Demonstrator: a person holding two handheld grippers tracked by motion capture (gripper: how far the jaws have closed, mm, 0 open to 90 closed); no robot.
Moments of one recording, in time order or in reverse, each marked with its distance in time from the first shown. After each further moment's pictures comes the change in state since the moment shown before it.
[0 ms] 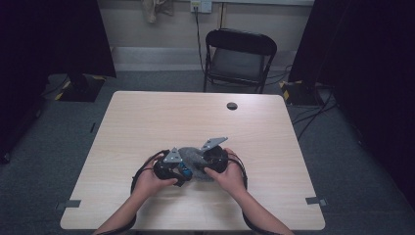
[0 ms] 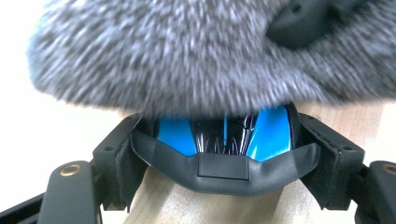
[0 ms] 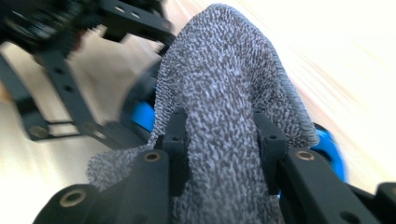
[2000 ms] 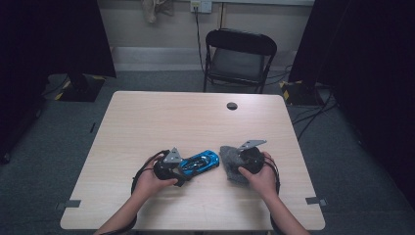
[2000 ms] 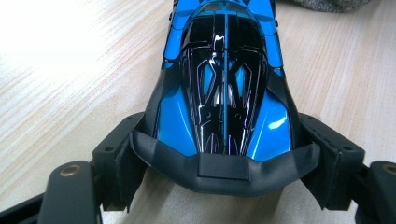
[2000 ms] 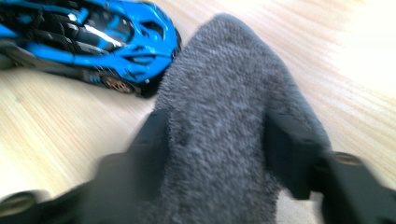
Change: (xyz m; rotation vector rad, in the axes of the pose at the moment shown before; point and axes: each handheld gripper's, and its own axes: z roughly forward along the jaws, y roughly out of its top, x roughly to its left) left arm -0.001 0.000 0.000 -0.001 0.005 -0.001; right arm -0.061 -0.072 -0.048 0.050 -0.188 0.173
